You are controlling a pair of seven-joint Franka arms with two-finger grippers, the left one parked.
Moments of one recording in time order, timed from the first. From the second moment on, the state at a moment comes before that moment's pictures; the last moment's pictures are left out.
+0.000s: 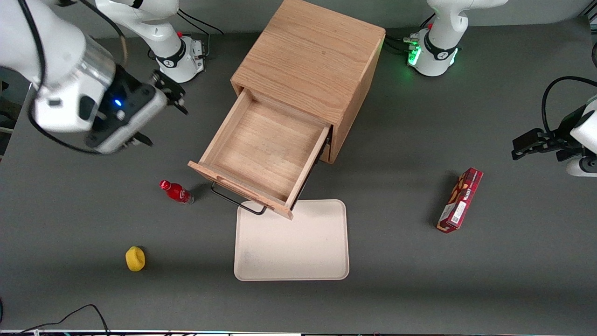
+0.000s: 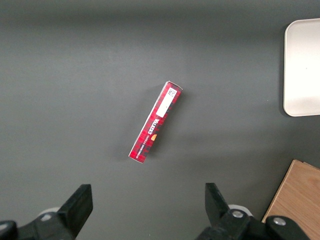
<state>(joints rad) 0.06 0.36 0.43 -0.89 -0.01 1.22 -0.13</state>
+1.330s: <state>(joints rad) 0.05 -0.26 -0.01 -1.87 0.03 1.53 0.06</state>
